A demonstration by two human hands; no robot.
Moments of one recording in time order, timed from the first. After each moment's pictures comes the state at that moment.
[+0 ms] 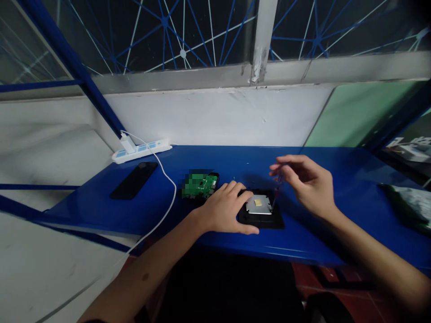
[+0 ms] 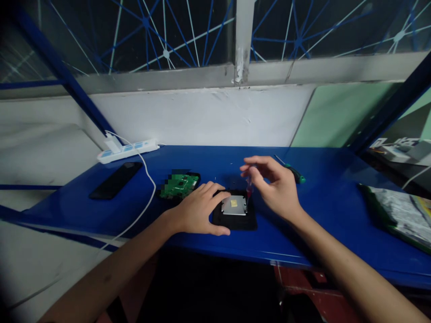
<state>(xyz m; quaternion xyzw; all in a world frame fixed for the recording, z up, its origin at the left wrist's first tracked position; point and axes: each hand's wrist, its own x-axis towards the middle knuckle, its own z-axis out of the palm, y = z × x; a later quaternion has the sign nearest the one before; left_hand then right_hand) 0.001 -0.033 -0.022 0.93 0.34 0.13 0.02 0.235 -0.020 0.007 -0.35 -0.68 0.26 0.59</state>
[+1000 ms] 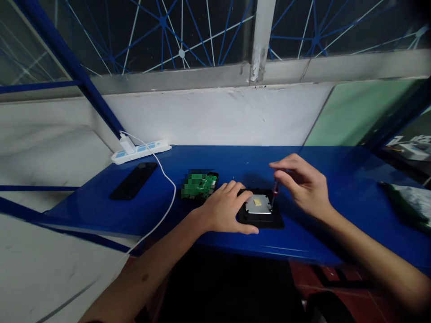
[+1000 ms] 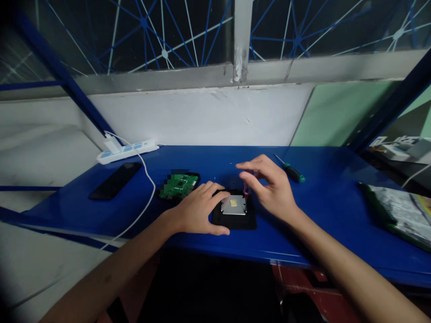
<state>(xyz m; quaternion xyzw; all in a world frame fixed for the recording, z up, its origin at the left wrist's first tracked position) 0.001 -0.033 -0.021 0.93 0.35 0.14 0.03 0.235 -0.020 0.008 -0.31 -0.75 0.18 0.56</state>
